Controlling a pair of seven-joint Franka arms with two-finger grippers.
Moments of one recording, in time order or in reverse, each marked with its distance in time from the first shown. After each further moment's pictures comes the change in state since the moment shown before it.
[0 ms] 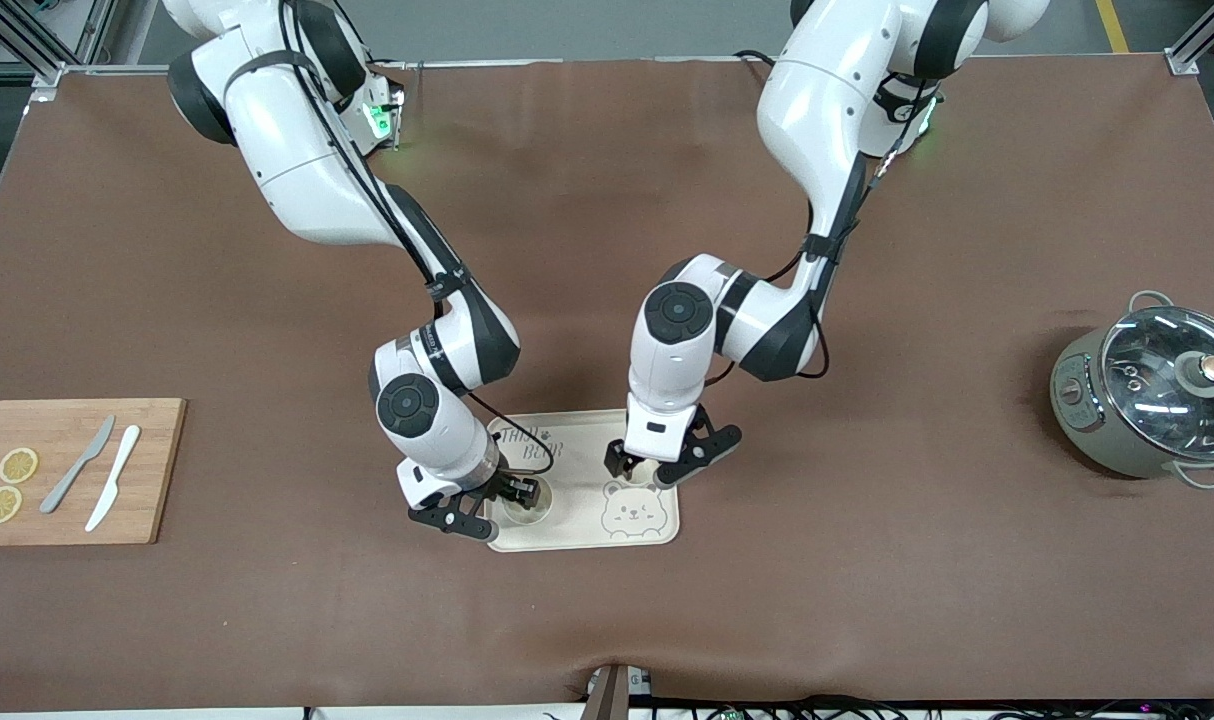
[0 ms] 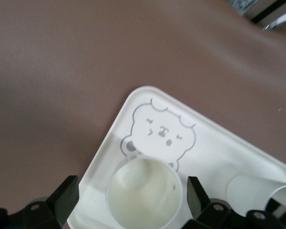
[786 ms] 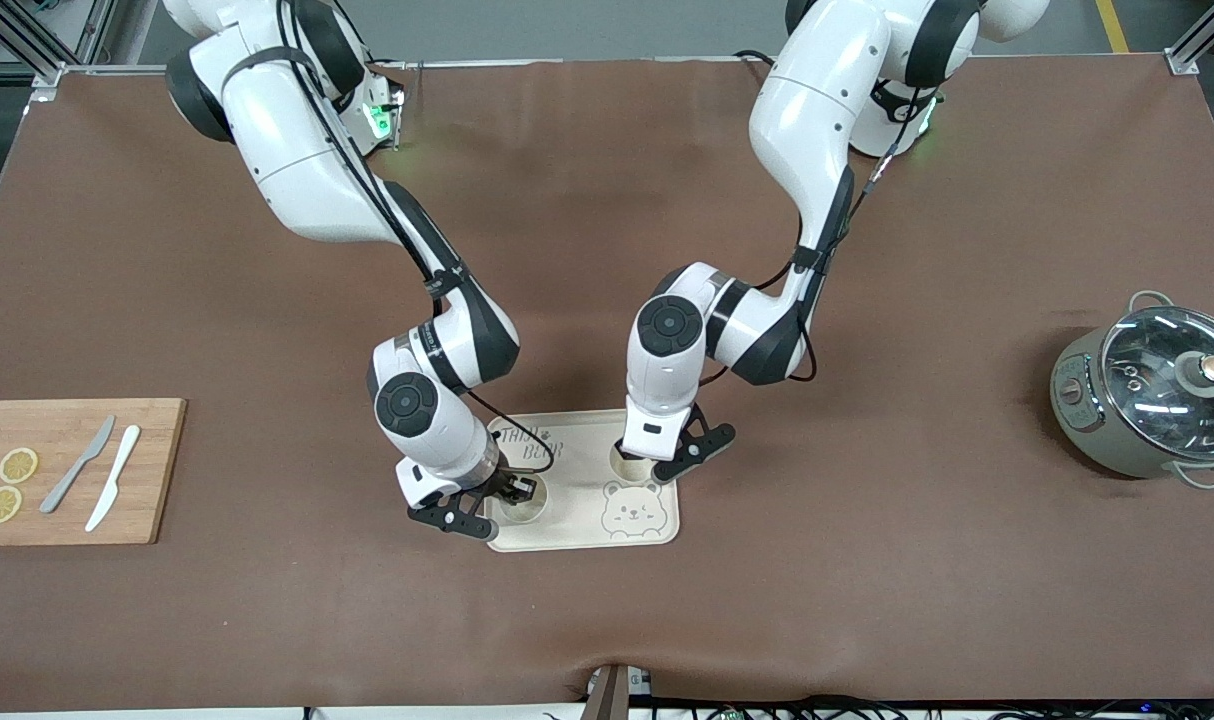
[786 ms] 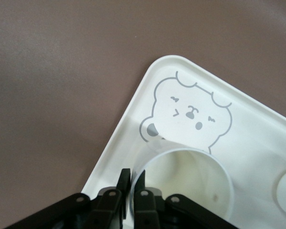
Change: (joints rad) left arm -0.018 0.055 -0.019 -0.027 0.000 -0.009 -0.005; right arm 0.000 -0.005 0.005 -0.005 0.001 -0.008 0.000
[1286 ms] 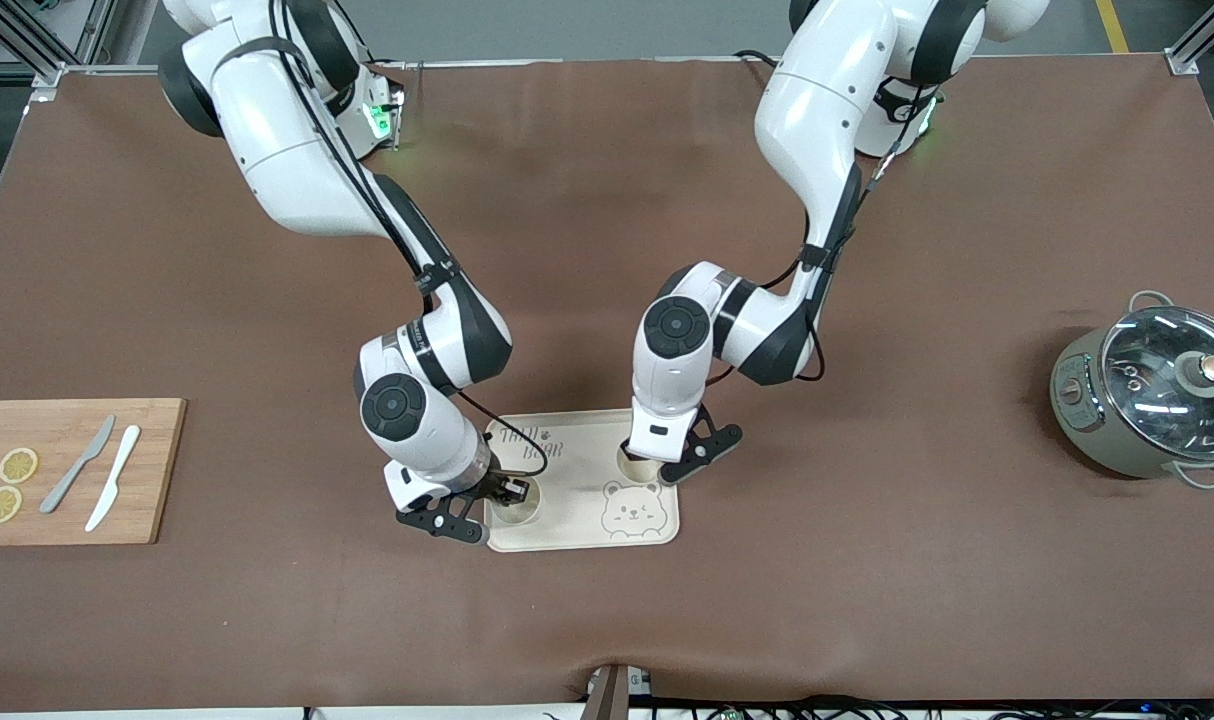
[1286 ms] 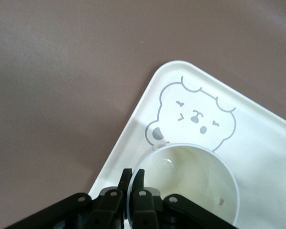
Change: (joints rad) left arm 0.009 -0.007 0.000 -0.005 0.000 -0.012 0.001; right arm -0.012 -0.016 0.000 0.015 0.000 -0.041 0.000
